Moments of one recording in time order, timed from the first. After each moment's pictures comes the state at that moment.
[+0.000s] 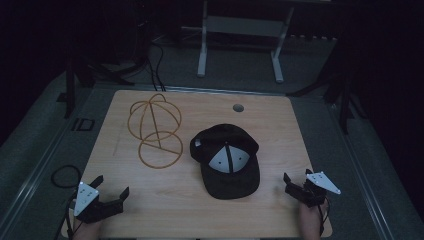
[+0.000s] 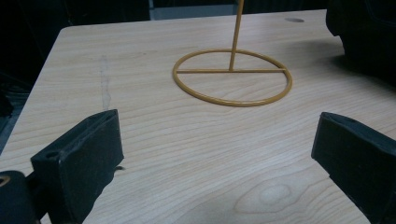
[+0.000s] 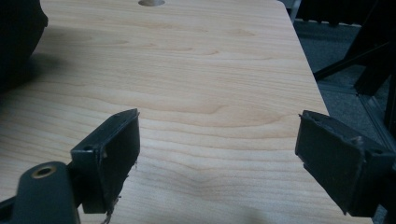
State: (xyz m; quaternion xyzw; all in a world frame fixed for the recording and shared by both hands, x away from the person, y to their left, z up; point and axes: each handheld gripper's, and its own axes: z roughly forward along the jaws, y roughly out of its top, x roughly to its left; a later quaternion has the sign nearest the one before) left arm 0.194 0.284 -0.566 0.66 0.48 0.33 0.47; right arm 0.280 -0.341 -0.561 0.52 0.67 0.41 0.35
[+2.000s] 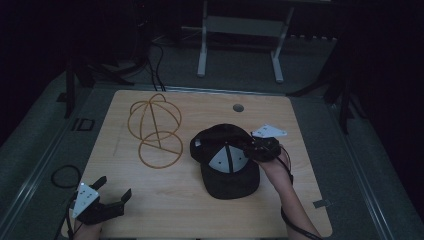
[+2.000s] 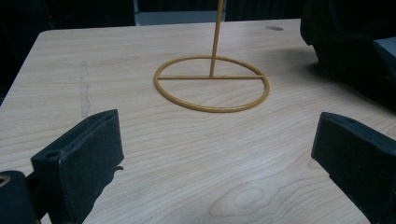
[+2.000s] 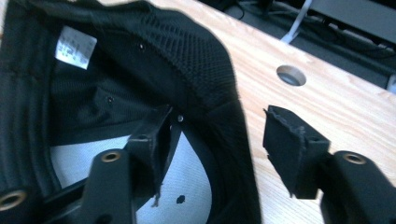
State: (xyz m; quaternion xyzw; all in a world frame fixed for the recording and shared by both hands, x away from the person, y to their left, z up) left arm 0.190 0.280 -0.562 0.66 0.47 0.31 0.50; right arm 0.368 -0.199 -0.465 0.35 0.81 0.39 0.26
